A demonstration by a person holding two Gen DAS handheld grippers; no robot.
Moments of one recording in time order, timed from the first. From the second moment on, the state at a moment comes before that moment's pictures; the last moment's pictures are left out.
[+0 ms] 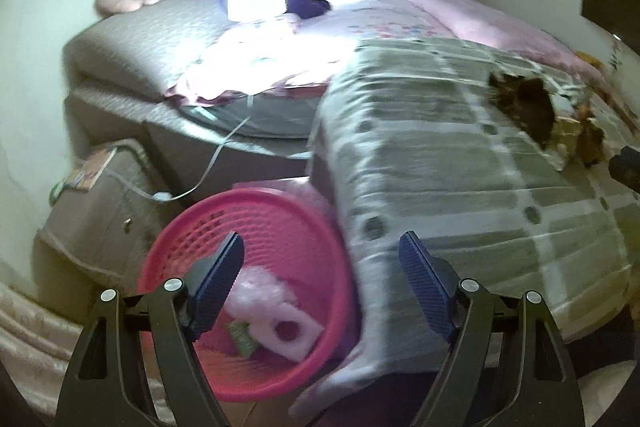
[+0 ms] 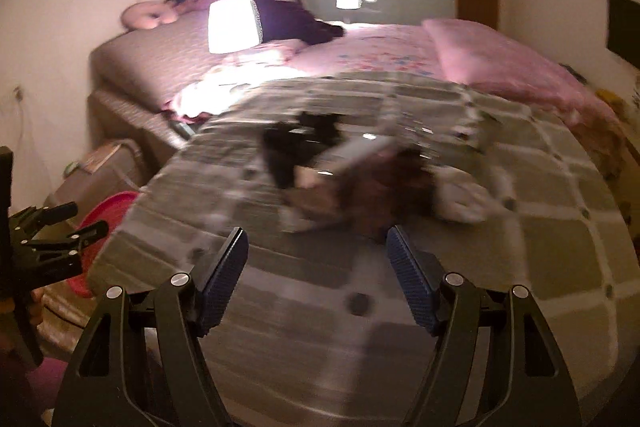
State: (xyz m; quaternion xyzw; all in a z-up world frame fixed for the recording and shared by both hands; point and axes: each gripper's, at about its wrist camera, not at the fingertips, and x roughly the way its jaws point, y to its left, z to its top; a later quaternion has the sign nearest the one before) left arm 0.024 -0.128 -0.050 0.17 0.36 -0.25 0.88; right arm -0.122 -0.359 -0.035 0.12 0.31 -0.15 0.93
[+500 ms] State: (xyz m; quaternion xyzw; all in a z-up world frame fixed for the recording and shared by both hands) left arm 0.030 -0.240 -0.019 0.15 0.35 -0.35 0.86; right arm -0.162 -0.407 -0.048 0.17 0.30 -0.21 0.92
